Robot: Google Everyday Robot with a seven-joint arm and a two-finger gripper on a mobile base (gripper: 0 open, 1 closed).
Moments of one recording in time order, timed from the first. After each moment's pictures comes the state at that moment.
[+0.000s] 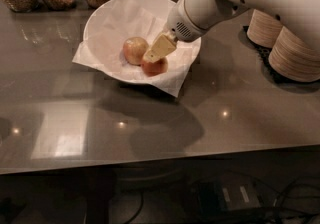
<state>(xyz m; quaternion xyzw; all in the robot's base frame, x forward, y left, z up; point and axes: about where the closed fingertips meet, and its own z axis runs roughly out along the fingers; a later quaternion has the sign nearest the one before) 0.613 -0.016 0.924 -0.50 0.78 0.10 0.36</state>
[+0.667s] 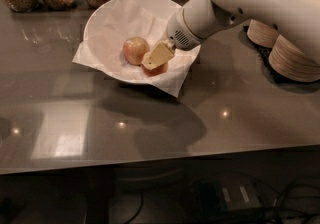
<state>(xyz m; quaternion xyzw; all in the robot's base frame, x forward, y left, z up) 0.606 -0.012 0.906 -0.48 0.79 0.12 0.35</state>
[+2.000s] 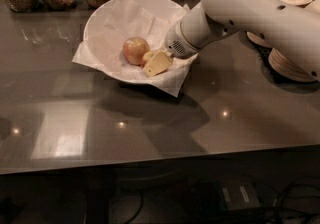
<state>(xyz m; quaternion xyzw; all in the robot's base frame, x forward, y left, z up) 0.617 -0.008 0.870 -0.48 0.80 0.14 0.33</state>
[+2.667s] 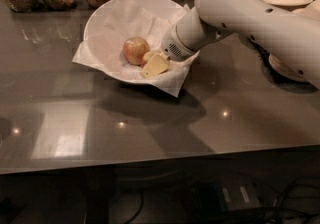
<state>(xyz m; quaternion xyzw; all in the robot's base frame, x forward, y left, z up) 0.624 -0.003 0.854 -0.48 0.80 0.15 0.32</state>
